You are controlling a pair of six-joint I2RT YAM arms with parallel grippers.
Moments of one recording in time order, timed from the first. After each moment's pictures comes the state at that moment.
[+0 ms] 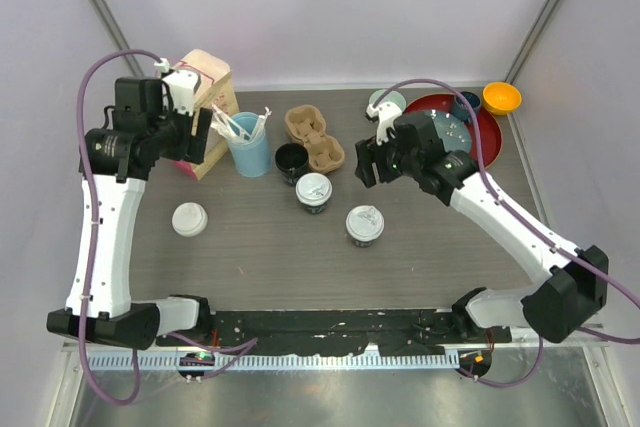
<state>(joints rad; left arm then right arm) -0.13 1.26 1.72 -1.17 -0.01 0.19 0.56 1.28 1.16 -0.51 -0.07 0.05</state>
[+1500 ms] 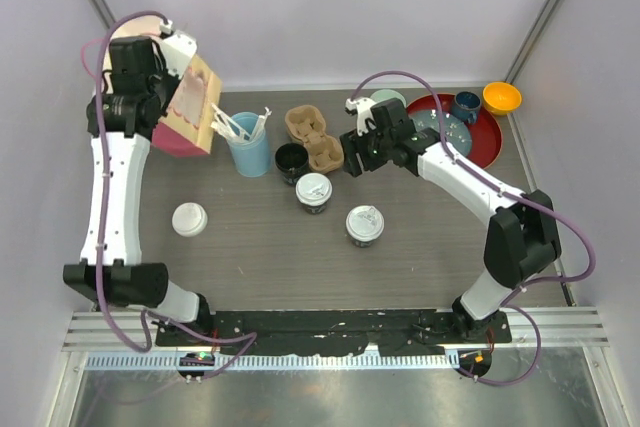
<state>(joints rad) -0.01 1.50 1.85 -0.91 -0.20 0.59 0.51 1.64 1.33 -0.45 -0.18 -0.01</state>
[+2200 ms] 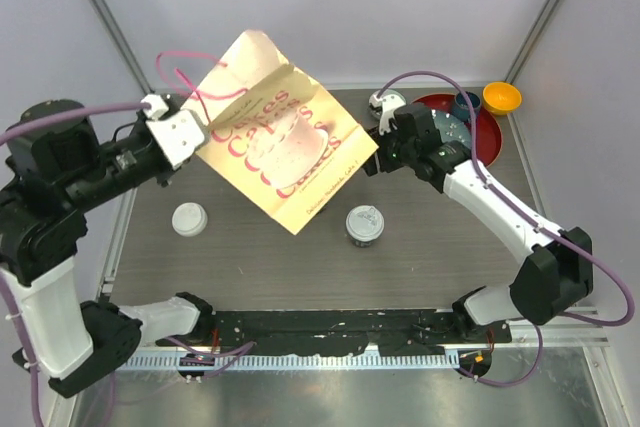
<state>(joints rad) -0.47 1.23 2.31 -1.34 0.25 0.69 0.49 1.42 1.21 -0.44 -0.08 0.06</state>
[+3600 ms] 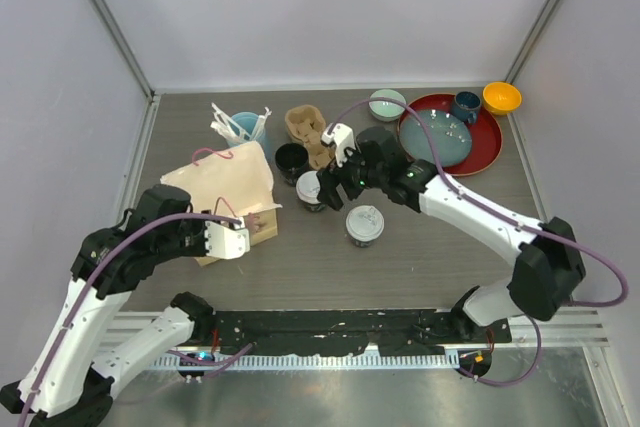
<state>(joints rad) -0.54 0.77 1.24 -1.36 -0.03 1.09 0.71 1.40 1.12 -0.30 -0.30 -0.07</state>
